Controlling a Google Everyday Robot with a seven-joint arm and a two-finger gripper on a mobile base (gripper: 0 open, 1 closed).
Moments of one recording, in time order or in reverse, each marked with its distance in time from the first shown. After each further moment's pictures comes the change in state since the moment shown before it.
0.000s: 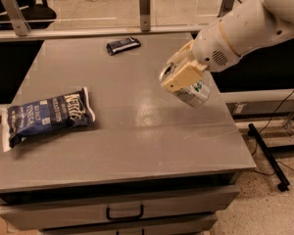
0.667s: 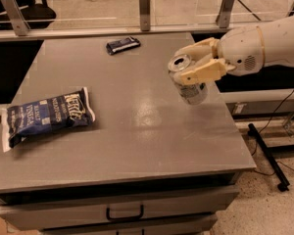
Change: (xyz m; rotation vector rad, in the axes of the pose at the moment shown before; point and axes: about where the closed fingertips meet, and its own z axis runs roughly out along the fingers) arm 0.001 -0.003 -0.035 -0.126 -0.431 -0.022
